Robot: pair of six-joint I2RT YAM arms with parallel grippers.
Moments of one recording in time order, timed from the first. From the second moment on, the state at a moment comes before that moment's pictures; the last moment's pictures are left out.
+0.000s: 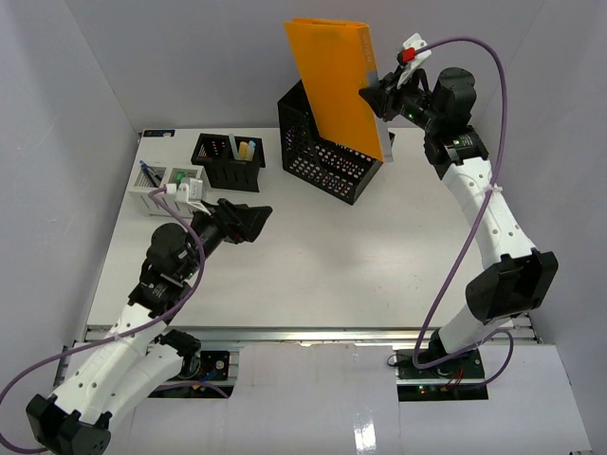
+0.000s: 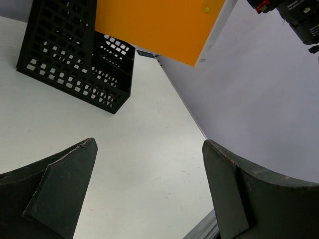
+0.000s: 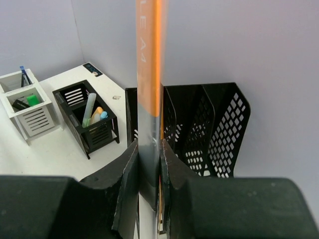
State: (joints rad) left arm -0.50 0.71 0.67 0.11 0.10 -0.63; right arm 0.27 1.59 1.71 -0.03 -0.53 -0.09
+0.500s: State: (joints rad) left arm -0.50 0.58 0.57 0.04 0.04 -0.67; right arm 0.27 1.70 1.67 0.17 -0.63 0.02
